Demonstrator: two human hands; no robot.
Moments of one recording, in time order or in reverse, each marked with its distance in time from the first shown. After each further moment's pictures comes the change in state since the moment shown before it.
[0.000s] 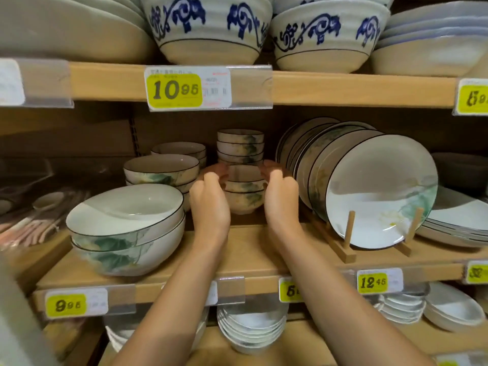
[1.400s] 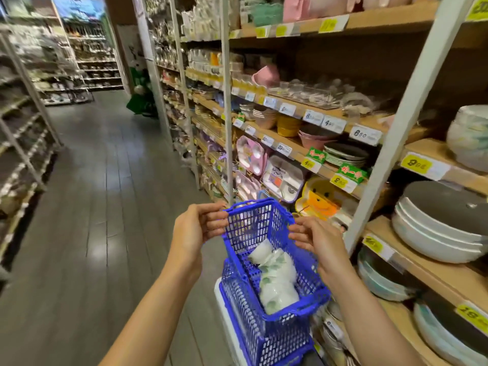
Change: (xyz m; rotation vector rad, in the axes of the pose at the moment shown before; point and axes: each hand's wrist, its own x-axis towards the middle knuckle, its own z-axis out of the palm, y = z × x) left_hand -0.393 0.118 -0.431 0.123 0.913 -0.027; right_hand -0.456 0.047 0.046 0.189 -1.218 0.532
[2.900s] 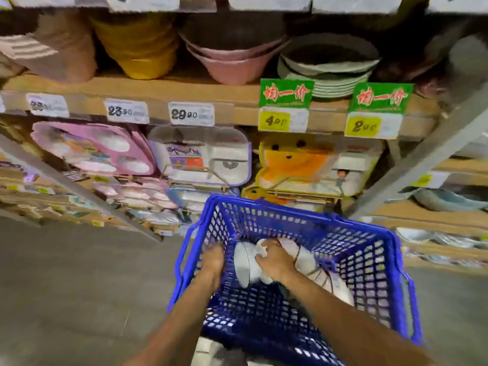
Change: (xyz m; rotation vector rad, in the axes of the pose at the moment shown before) left_hand 0.447 -0.359 0.077 0.925 -0.656 -0.834; right_hand 0.323 0.274 0.081 -0.731 0.337 0.730
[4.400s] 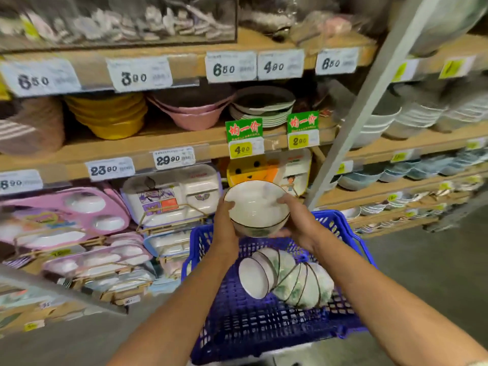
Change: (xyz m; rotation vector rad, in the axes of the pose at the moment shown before) left_hand -0.125 0.128 0.001 -0.393 -0.602 0.419; right_hand -0.124 -0.080 -0.114 1.243 0.344 -0.100
